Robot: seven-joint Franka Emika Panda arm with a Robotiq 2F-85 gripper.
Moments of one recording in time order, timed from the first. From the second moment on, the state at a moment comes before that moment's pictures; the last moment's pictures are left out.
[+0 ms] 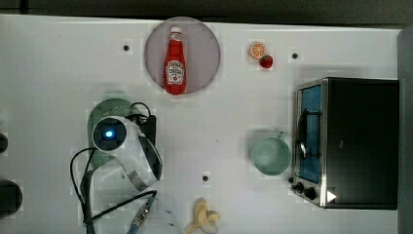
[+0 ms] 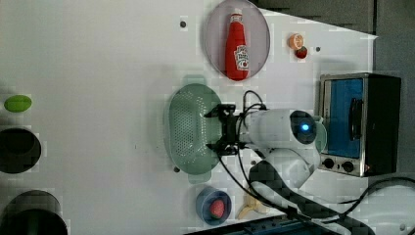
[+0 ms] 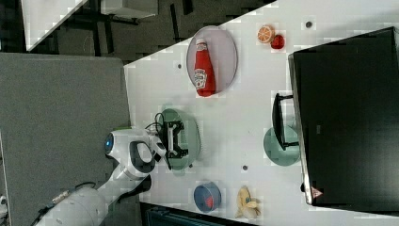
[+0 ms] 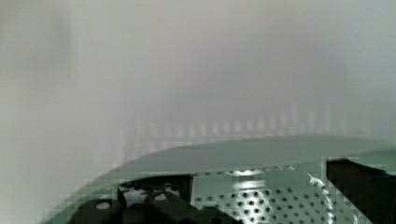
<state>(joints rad) 0.05 0.44 0.35 -2.30 -0.19 1.09 1.36</state>
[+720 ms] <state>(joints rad) -0.03 0.40 0.19 -2.38 -0.21 1.07 1.13</state>
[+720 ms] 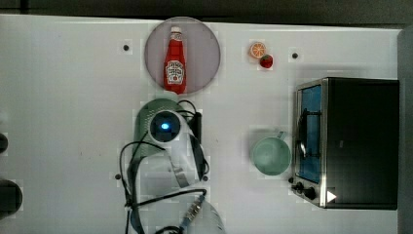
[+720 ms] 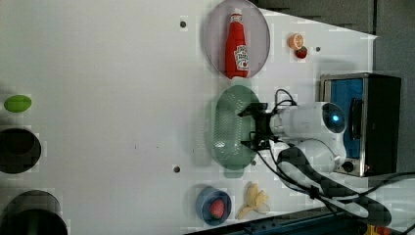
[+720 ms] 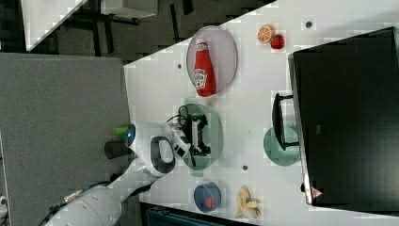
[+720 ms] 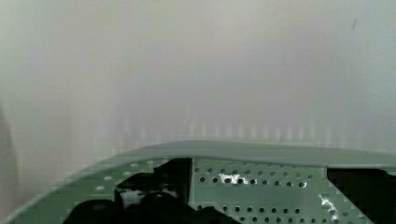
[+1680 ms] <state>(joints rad) -0.14 0.38 0.03 -2.39 -0.22 1.08 0.87</state>
